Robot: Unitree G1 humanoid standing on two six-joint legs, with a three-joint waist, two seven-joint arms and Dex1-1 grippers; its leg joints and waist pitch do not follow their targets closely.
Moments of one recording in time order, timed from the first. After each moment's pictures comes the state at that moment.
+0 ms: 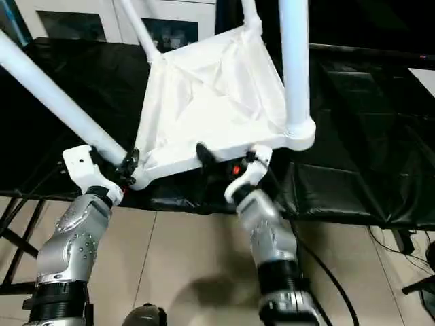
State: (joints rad) left arm -0.28 -0.03 0.22 0.10 -0.30 0.33 -0.12; right arm -0.47 0.12 -0.18 0.49 0.55 0.21 0.46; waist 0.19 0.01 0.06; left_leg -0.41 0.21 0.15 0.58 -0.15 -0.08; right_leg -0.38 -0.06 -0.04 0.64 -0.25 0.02
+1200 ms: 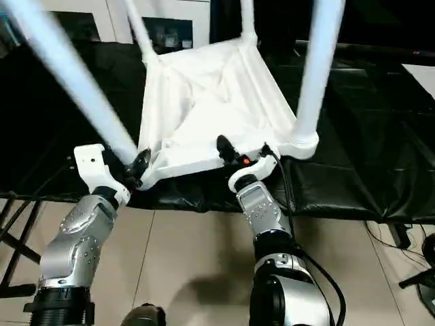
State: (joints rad) left arm -0.24 0.02 0.13 0.03 -0.24 0.33 -0.19; right arm -0.69 0.11 -0.44 0.90 0.71 0.20 0.40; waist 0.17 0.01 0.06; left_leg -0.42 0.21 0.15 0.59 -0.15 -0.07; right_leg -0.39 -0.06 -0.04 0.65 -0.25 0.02
